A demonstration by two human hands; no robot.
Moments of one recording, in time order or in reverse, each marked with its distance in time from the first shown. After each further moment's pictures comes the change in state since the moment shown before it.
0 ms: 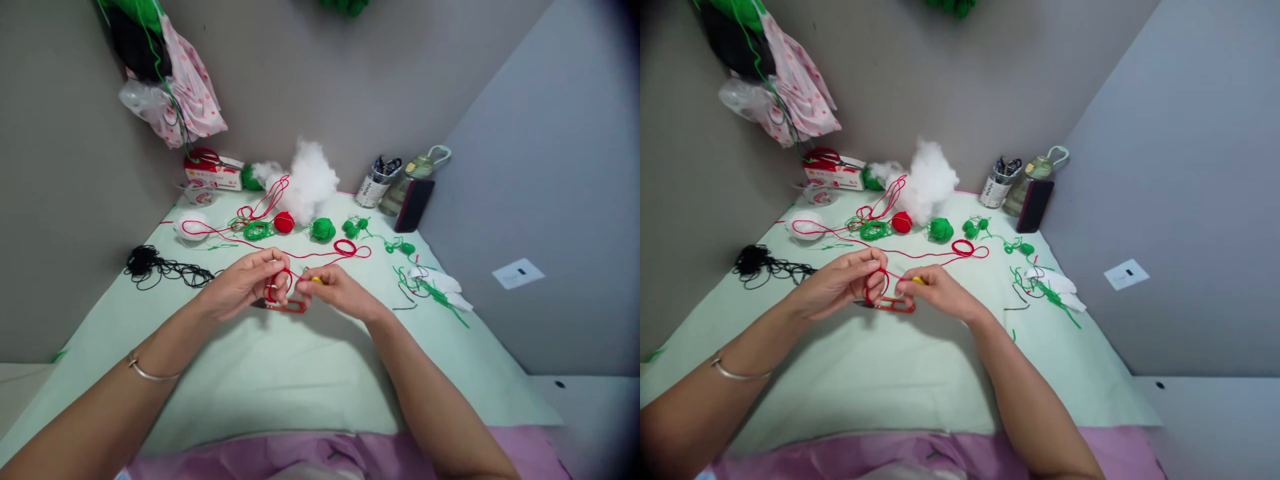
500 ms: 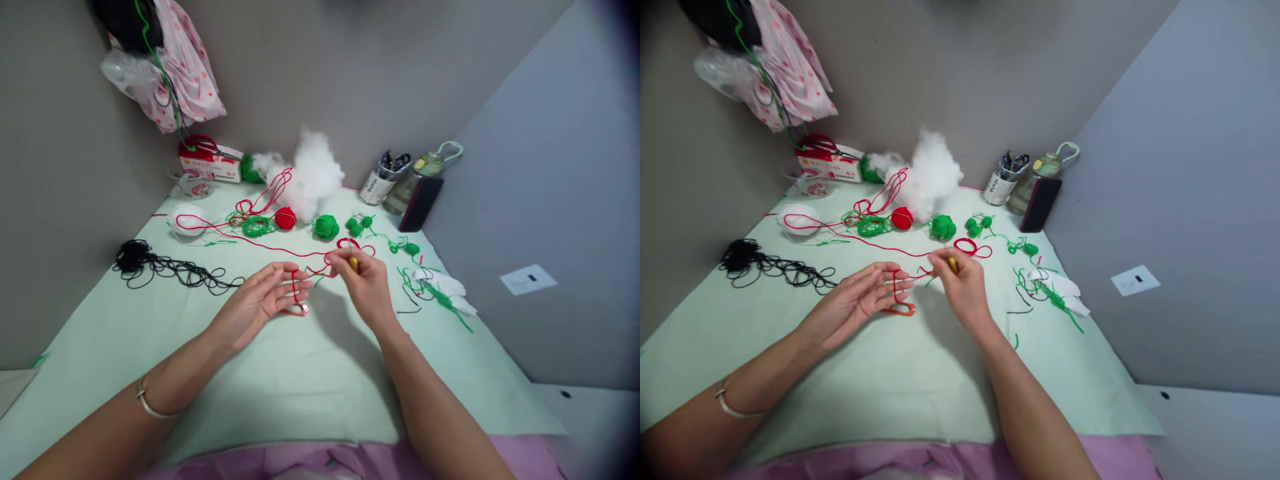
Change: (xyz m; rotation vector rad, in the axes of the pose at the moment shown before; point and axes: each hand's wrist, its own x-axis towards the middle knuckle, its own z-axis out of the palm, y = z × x) left_hand 0.000 -0.042 0.014 -0.279 0.172 0.031; right_hand 0.000 0.015 -0.002 -0.249 0.749 -0.170
